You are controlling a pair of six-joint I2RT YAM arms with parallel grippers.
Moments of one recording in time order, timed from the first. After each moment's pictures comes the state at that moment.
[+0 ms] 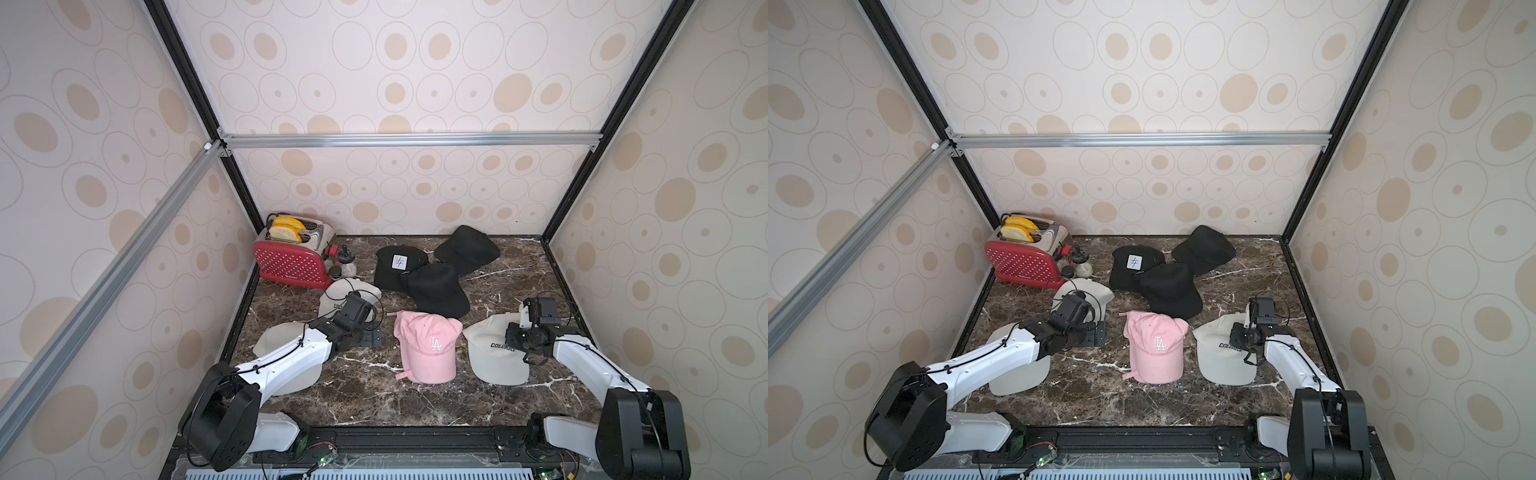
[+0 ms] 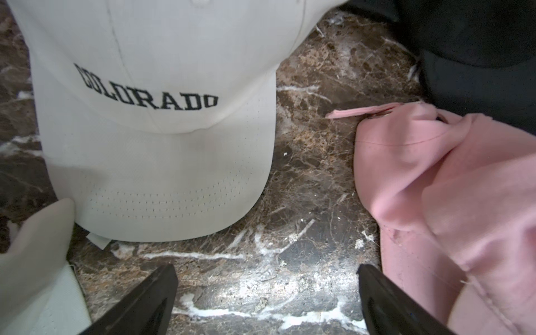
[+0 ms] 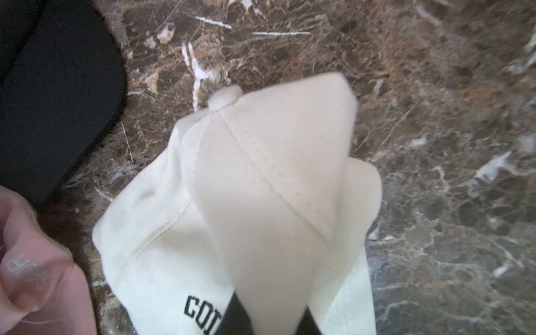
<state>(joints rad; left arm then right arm) -0.58 1.34 0.77 -0.47 -0.15 -0.54 0.06 1.22 0.61 -0.48 -0.08 0.26</state>
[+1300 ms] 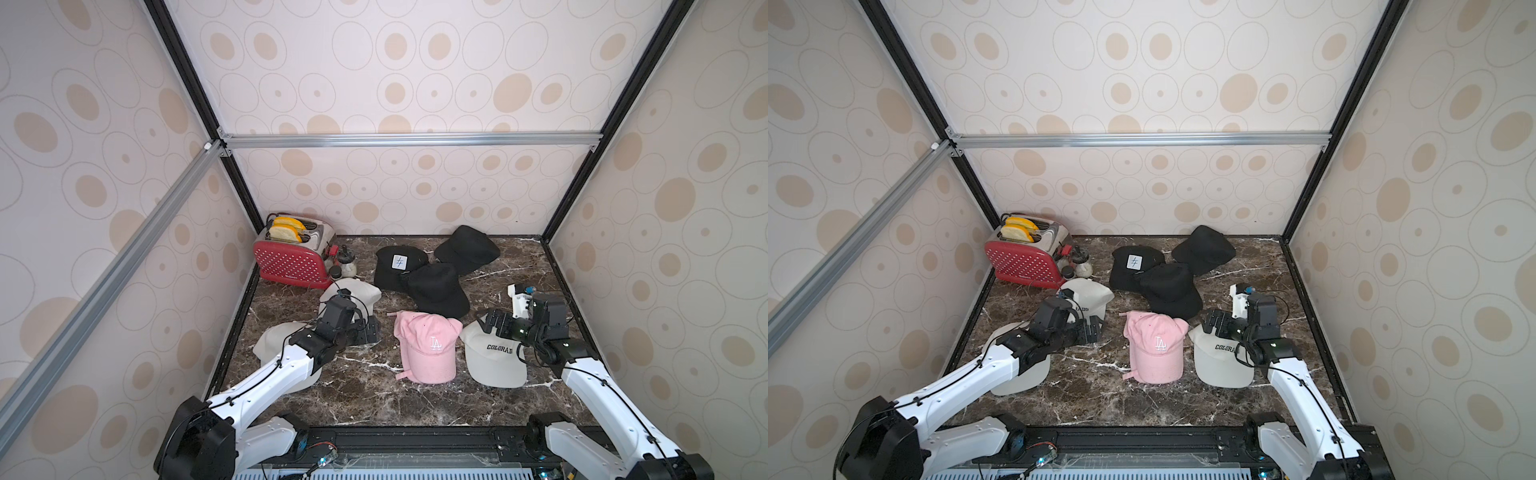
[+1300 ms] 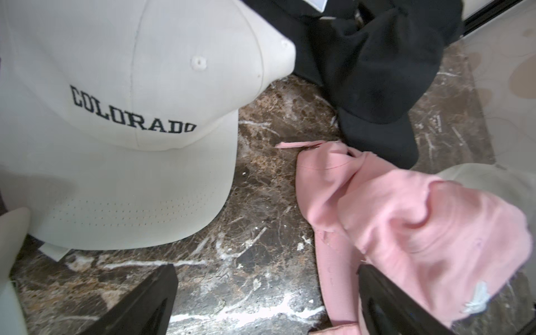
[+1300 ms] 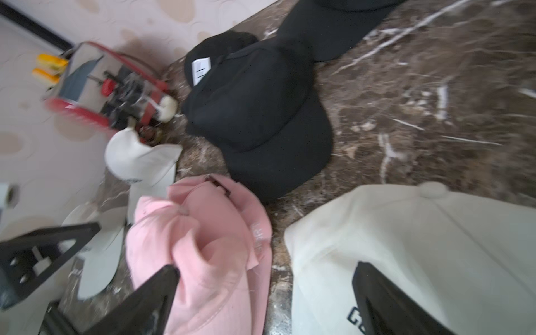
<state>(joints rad) -0.53 1.12 0.66 -0.31 0.03 -0.61 0.19 0.94 0.59 -0.29 -0.45 0.38</state>
